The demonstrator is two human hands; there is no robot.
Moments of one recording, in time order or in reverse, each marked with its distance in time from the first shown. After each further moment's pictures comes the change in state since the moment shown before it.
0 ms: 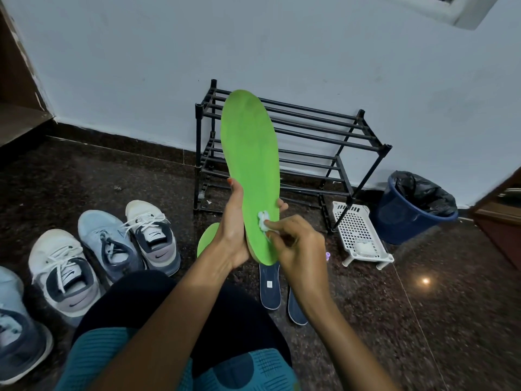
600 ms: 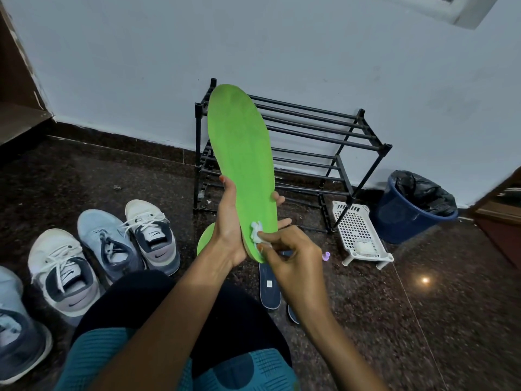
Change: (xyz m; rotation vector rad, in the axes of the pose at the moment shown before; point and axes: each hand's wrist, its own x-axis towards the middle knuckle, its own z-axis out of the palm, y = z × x) left_hand 0.000 0.000 0.000 -0.127 -0.041 0.055; right_hand -0.015 -0.009 -0.001 0.167 -0.055 0.052
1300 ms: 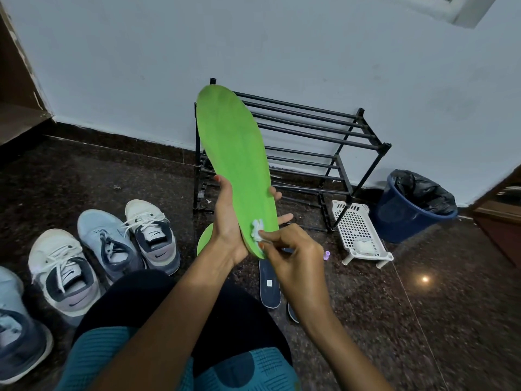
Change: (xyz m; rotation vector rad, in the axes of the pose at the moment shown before) left_hand 0.001 0.000 0.002 -0.070 -0.033 0.045; right_hand 0.001 -0.002 0.000 -0.019 0.026 -0.053
